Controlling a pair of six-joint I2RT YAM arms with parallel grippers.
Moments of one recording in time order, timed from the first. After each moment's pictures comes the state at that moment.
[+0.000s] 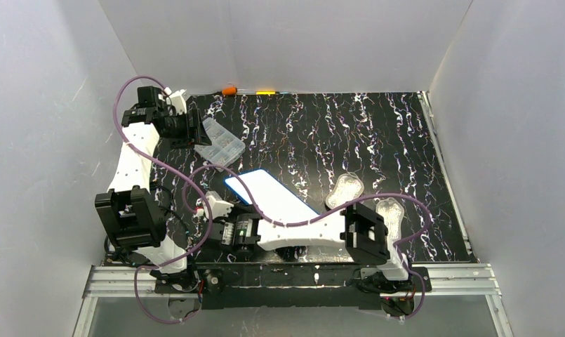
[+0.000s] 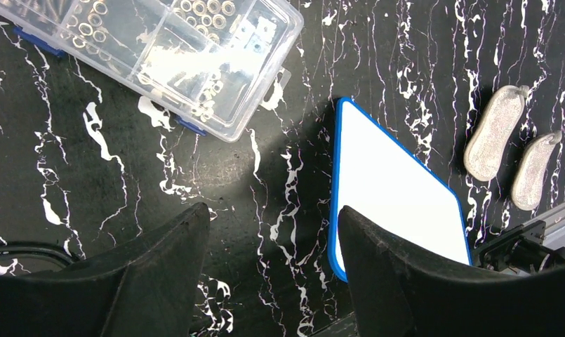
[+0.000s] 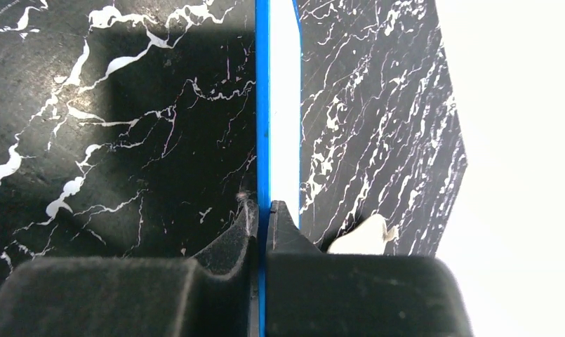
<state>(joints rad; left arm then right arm) 0.13 1.59 1.51 -0.96 0.51 0.03 1.52 2.07 1.78 -0.90 0.95 0.19</state>
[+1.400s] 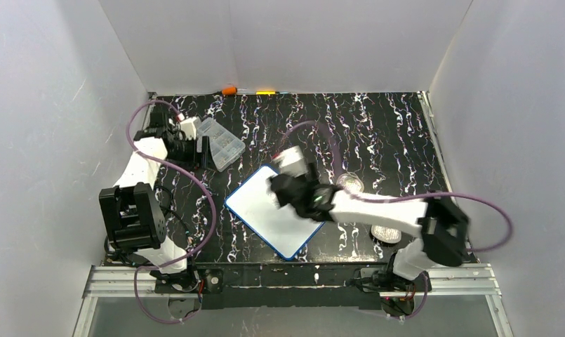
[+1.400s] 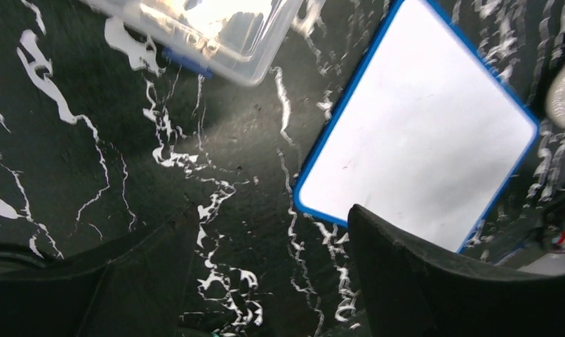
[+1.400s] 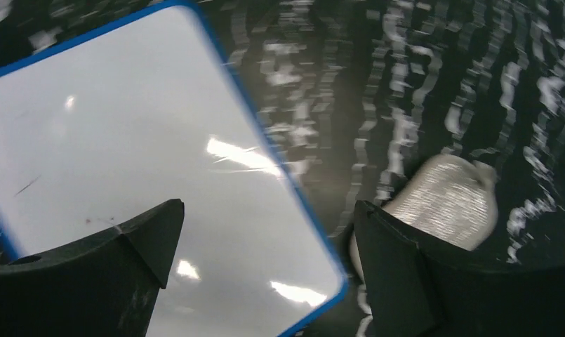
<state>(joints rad) 0.13 1.59 1.29 -0.89 0.52 0.15 1.29 1.63 1.17 -0.44 0.77 0.44</state>
